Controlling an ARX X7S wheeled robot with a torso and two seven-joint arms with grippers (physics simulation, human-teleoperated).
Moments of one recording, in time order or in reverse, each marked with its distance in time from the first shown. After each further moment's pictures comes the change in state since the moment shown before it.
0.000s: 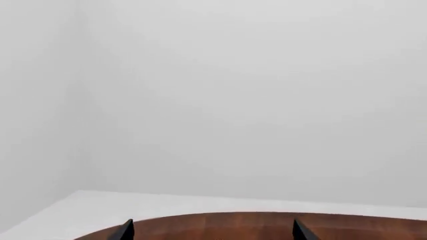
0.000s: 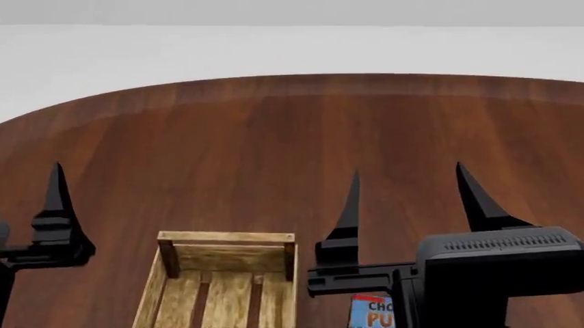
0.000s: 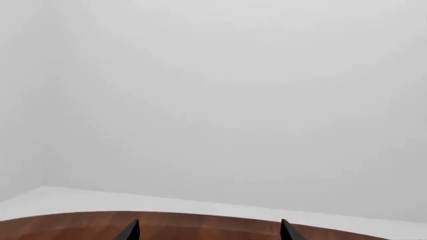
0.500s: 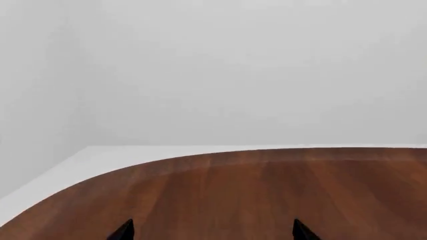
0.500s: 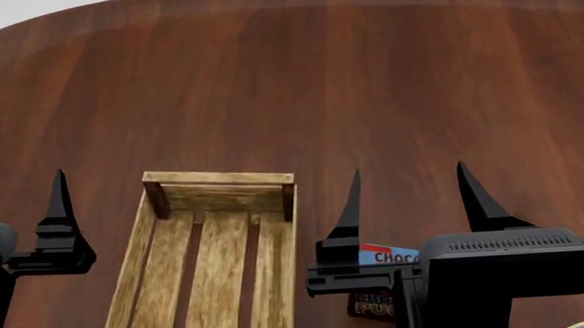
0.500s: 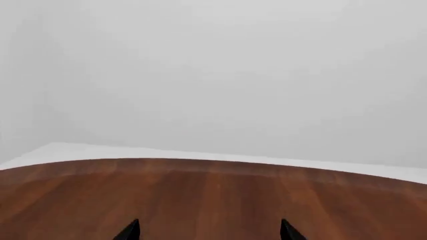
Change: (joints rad) left arm 0.018 -0.026 0.022 0.009 0.020 -0.002 -0.013; right arm -0.001 0.003 0.006 -0.014 0.027 0.011 0.013
